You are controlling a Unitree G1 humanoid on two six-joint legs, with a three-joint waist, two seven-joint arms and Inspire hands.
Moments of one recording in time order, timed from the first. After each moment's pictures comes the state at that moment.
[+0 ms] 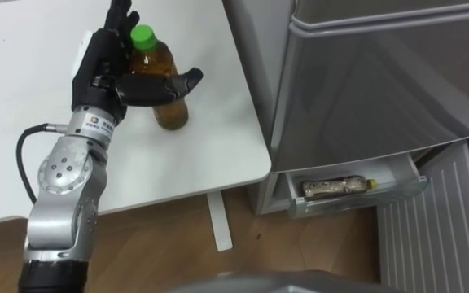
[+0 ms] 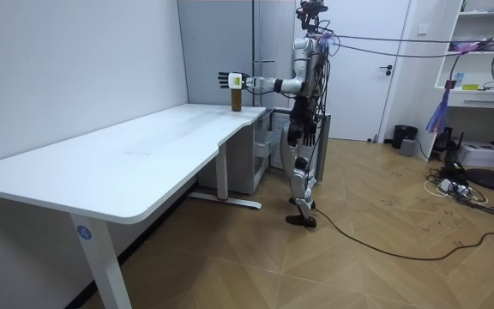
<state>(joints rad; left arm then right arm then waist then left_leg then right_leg) 0.11 0.26 0.04 -0.20 -0.27 0.09 -0.10 0.11 -0.27 -0.08 1.33 -0.16 0.13 0.23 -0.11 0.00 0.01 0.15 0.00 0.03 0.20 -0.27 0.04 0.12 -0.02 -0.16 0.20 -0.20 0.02</state>
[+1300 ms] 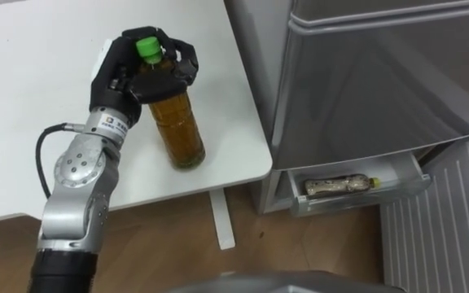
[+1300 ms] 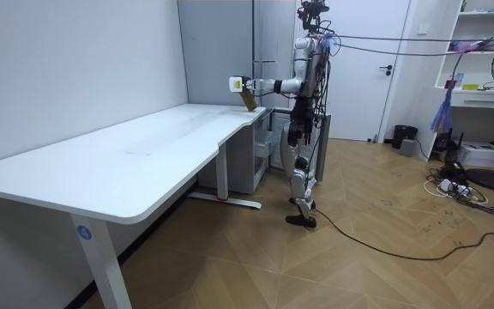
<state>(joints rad) 0.05 0.24 0.00 -0.10 -0.28 0.08 -0.11 0.09 -0.28 0.04 1.18 -0.21 0.16 0.20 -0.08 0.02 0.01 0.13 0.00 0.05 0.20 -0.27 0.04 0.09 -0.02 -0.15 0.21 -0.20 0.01</state>
